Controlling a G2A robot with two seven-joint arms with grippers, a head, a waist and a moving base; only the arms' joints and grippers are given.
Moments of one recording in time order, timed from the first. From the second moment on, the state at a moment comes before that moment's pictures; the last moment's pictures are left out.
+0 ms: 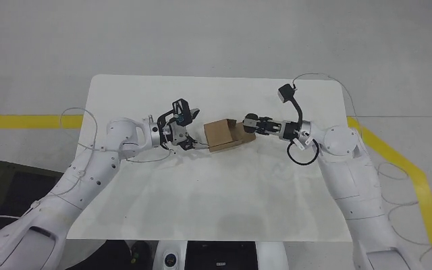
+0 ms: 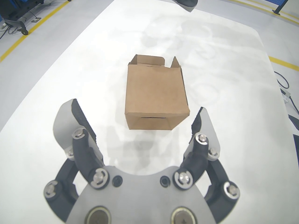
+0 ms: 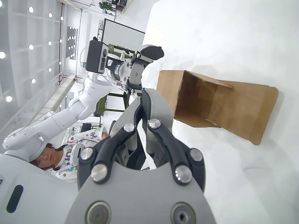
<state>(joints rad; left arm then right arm) 0.73 -0.93 -0.75 -1.31 1.04 -0.82 0.00 -0.93 -1.22 1.28 -1.35 0.09 -0.29 1.08</state>
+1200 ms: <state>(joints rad) 0.67 -1.00 -0.75 -1.18 1.12 -0.89 0.00 -0.81 -1.25 1.06 -1.12 0.06 -0.13 1.09</state>
